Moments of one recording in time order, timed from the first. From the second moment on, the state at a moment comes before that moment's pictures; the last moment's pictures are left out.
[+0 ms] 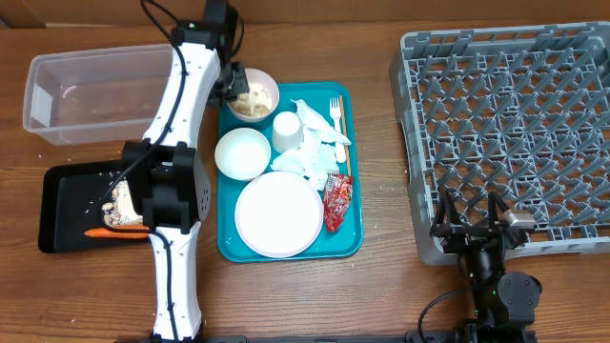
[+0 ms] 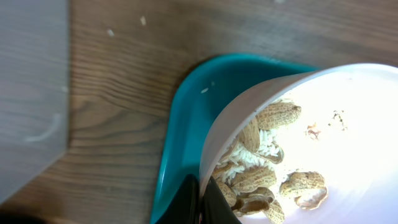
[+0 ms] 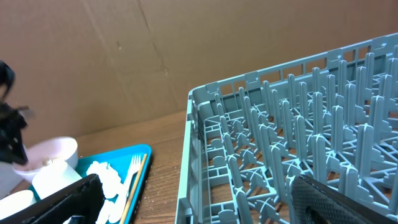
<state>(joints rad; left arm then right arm) -0.14 2.41 2.33 -1.28 -0.10 -0.39 -0.04 0.01 0.02 -0.03 -0.09 0.28</state>
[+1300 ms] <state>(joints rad) 0.38 1.71 1.71 -1.67 -0.47 -0.84 -0.04 0.01 0.02 -0.03 -0.09 0.28</state>
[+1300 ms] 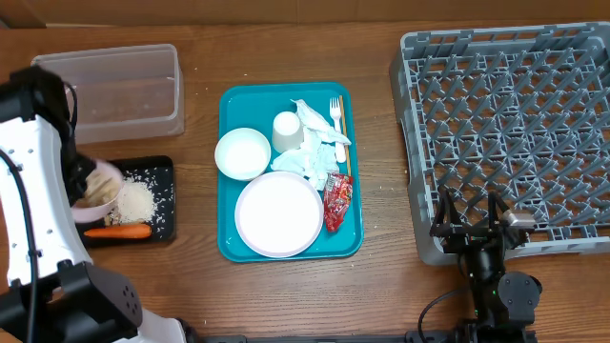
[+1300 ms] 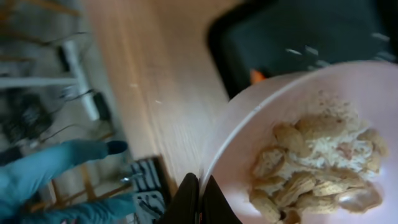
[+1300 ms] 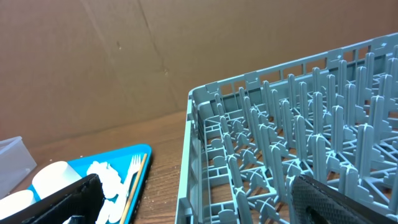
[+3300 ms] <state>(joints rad) 0.23 2.01 1.40 -0.90 -1.35 0.16 -0.04 0.01 0.02 -0.03 -0.09 0.28</state>
